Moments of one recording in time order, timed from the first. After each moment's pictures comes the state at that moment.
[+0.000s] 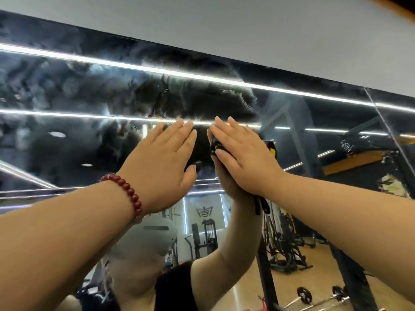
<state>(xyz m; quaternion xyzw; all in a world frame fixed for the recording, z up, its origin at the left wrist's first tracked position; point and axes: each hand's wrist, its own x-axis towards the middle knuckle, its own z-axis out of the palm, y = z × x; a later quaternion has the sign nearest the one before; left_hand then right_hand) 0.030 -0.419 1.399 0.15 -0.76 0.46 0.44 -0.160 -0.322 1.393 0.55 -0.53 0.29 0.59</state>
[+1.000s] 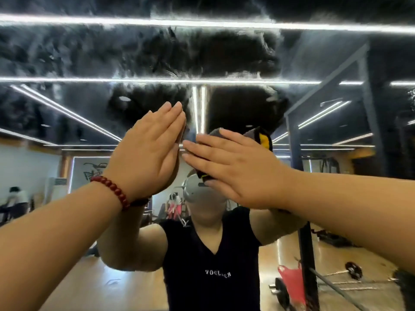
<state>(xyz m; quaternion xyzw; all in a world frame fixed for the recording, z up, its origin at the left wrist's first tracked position) 0.034 -0.426 1.330 0.16 -0.73 0.43 0.51 -0.171 -0.324 1.329 0.69 -0.37 0.05 0.63</state>
